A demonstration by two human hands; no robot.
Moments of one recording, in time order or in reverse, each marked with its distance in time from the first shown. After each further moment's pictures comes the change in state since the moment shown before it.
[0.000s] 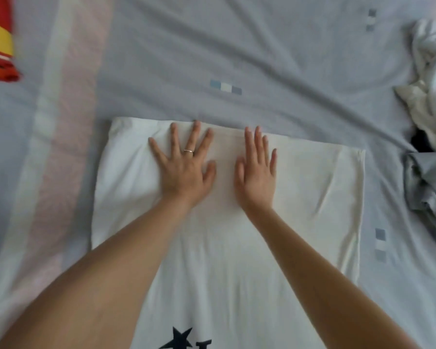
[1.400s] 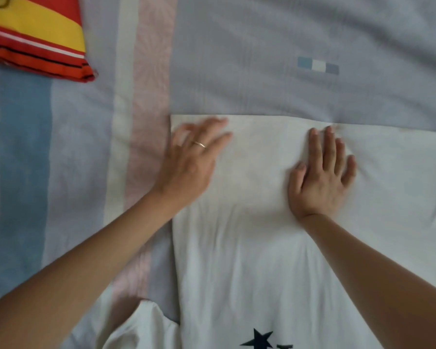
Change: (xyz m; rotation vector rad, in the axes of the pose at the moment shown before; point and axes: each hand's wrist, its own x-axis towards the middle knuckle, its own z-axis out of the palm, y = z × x) left_hand -0.002 -0.146 -0.052 -0.181 0.245 0.407; right_hand -0.004 -0.043 0.048 -0.207 0.092 0.068
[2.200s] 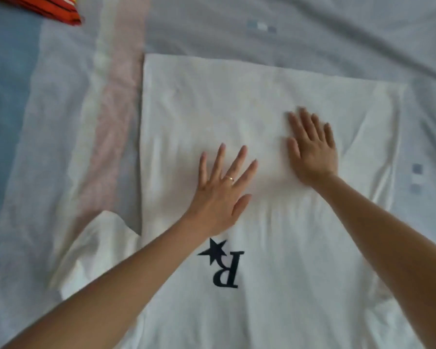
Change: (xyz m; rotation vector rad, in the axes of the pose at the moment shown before) left_hand -0.129 0.198 0.034 0.136 -0.293 -0.028; right_hand -0.056 0.122 -0.048 -0.053 -0.230 -0.233
